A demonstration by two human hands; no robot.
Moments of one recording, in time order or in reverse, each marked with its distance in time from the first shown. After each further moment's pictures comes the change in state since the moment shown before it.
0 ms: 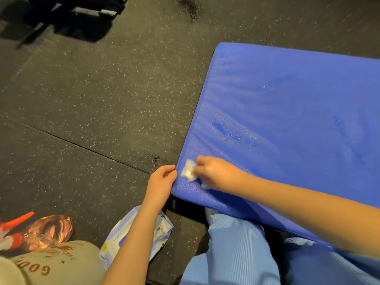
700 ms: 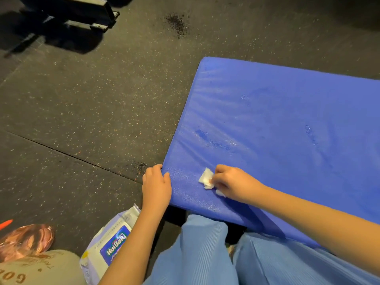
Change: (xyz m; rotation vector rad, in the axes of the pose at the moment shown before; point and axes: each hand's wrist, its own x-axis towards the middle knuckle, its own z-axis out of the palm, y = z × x) left_hand -0.005 0.008 0.035 0.524 0.185 0.199; right_hand -0.078 0.033 -0.014 0.062 0.052 0.213
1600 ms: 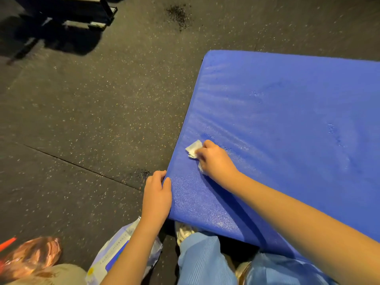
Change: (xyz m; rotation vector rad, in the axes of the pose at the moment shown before) left_hand 0.015 -0.003 -0.004 -0.227 -0.041 -0.033; right_hand 0.104 -0.003 0.009 0.075 0.304 0.136
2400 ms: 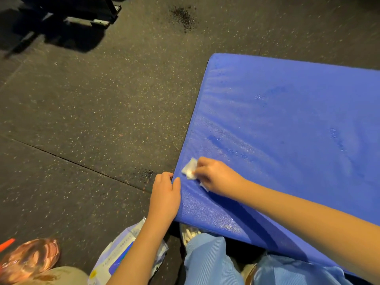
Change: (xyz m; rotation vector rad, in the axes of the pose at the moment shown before) left_hand 0.006 -0.004 -0.002 0.132 -0.077 0.037; right_hand -0.023 -0.017 0.001 0.025 -0.225 -0.262
